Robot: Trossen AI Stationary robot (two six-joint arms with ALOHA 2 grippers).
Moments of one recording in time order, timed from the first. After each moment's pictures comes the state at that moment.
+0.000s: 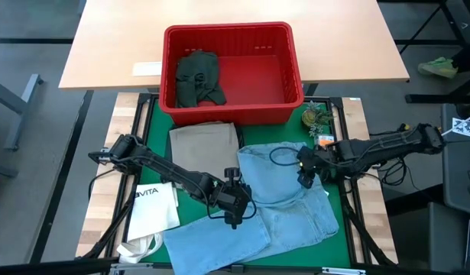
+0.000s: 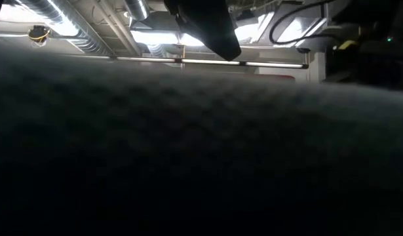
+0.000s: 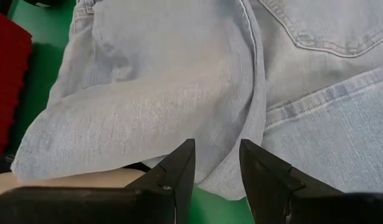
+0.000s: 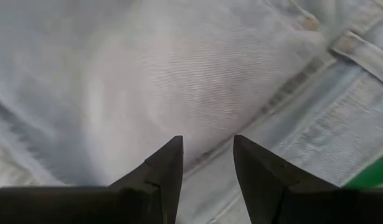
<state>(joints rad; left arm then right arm) -0.37 1.96 1.62 -0.68 -0.45 -0.28 0.13 0.98 0.60 -0.79 0.08 0.68</state>
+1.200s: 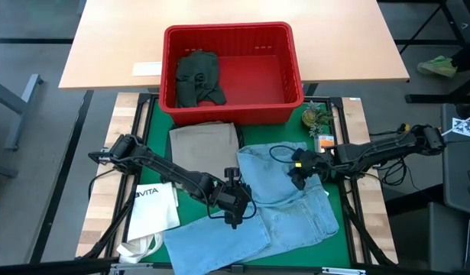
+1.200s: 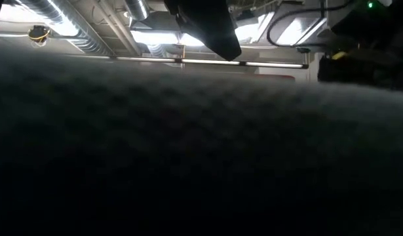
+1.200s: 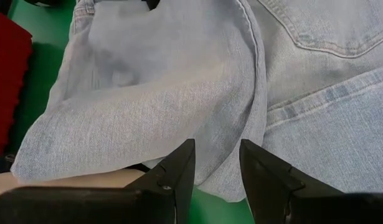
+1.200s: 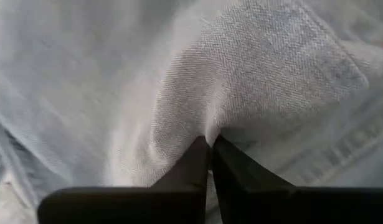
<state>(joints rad) -0.37 1.96 1.62 -0.68 -0.45 -0.28 0.10 0.98 0.40 -0.35 0.03 0.72</state>
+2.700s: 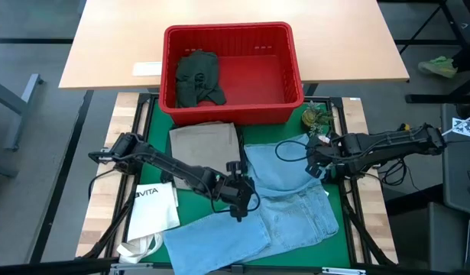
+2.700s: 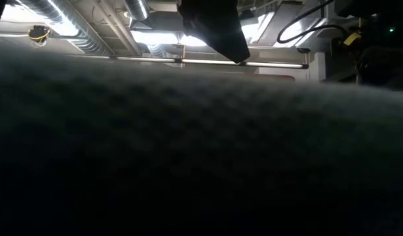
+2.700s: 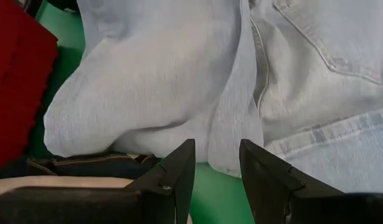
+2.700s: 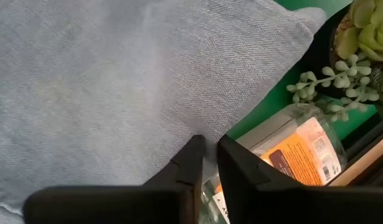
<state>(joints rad) -0.33 1.96 1.62 -0.64 -0.49 -0.28 0.10 0.97 0.75 -1.17 0.35 0.62</state>
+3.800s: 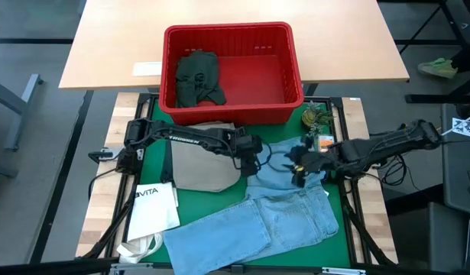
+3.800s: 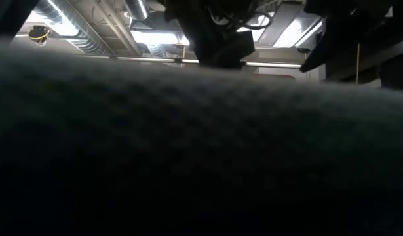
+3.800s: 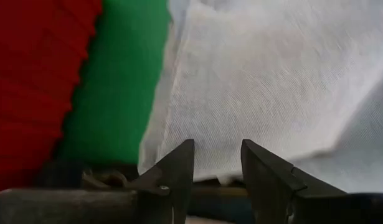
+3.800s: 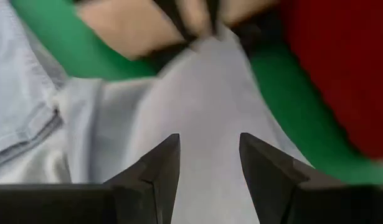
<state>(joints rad) 0.03 2.02 1.62 -0.60 -0.24 -0.15 0.24 1.03 0.81 -0.65 0.38 0.33</state>
